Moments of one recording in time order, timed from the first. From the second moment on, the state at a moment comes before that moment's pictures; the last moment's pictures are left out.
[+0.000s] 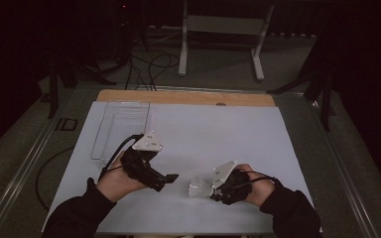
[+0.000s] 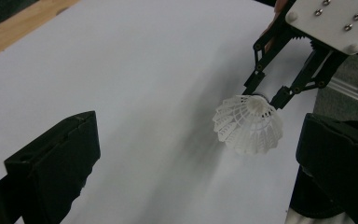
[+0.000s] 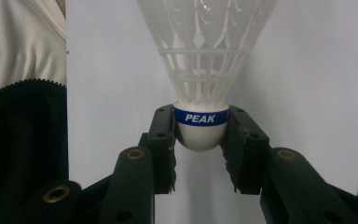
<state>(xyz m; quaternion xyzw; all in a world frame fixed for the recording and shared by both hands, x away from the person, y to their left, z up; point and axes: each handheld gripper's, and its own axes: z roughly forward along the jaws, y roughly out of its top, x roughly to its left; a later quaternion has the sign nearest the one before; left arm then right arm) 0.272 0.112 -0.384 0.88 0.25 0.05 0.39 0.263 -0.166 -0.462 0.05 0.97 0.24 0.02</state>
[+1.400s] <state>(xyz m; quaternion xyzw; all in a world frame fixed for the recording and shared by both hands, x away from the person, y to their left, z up) 0.294 0.052 -0.439 0.93 0.20 -0.07 0.31 0.261 -0.163 -0.459 0.04 0.97 0.24 0.02</state>
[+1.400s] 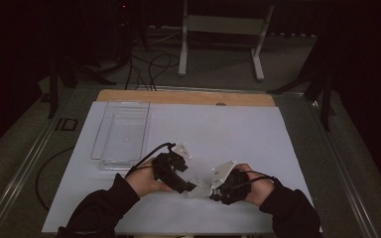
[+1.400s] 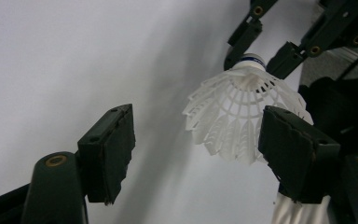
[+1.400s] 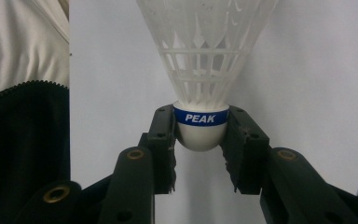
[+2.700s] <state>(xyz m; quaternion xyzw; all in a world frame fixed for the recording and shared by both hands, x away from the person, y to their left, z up) 0.304 0.031 -0.458 0.94 0.15 -0.14 0.27 0.258 -0.159 -0.459 0.01 0.97 0.25 0.02</state>
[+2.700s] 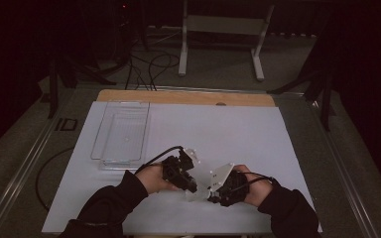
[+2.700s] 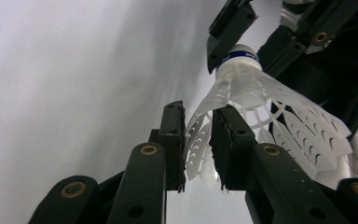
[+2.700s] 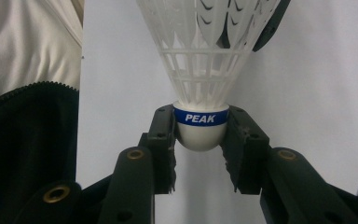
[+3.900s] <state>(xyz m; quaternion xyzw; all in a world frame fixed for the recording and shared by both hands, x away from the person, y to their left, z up) 0.304 0.045 -0.444 0.94 0.14 -0.14 0.29 0.262 -0.163 -0.466 0.10 0.96 0.27 0.04</state>
